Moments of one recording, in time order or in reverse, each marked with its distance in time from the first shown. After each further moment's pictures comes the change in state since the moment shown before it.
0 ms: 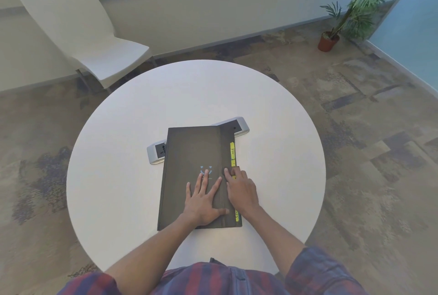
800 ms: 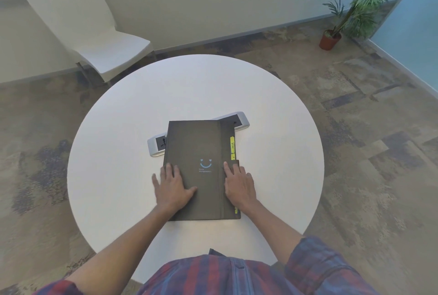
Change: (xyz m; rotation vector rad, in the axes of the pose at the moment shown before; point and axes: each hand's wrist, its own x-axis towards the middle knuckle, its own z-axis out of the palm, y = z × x) left_hand -0.016 -0.054 -0.022 0.005 0.268 -0.357; right_hand -0.005 -0.009 -0.006 -0.050 -0.083 0.026
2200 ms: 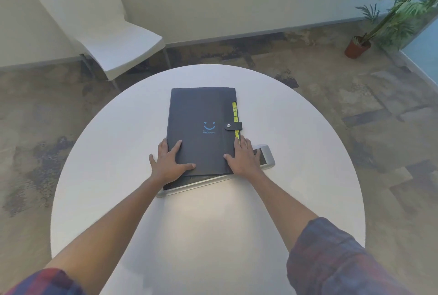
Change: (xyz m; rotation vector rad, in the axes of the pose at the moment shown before) left_hand 0.211 -0.036 -0.051 -0.436 -0.090 -0.039; right_hand 0.236 -0.012 -0.036 0.213 -0.283 0.138
